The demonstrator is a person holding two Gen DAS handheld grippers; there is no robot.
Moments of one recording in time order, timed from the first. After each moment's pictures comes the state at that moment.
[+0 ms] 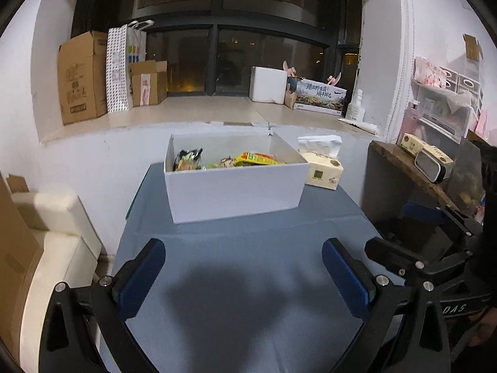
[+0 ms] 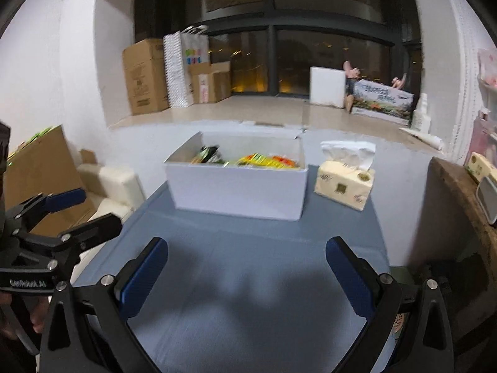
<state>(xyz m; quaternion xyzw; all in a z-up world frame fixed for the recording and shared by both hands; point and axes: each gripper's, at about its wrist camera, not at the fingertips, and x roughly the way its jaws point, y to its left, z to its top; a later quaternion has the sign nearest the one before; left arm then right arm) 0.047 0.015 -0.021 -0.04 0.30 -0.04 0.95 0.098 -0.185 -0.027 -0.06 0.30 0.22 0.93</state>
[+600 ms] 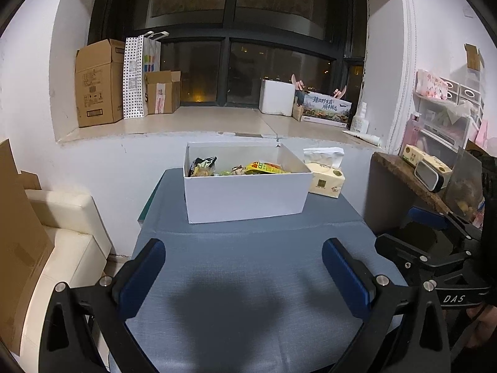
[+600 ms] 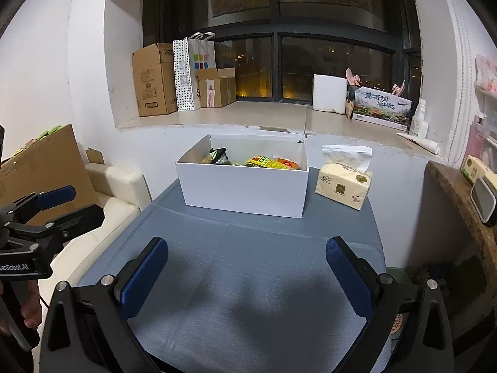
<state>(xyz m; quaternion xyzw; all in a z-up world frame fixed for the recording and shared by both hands) 0.012 0.025 -0.002 -0.05 0.28 -0.02 0.96 0.070 -0.194 -0.014 -0.05 0.28 0.21 0.94</state>
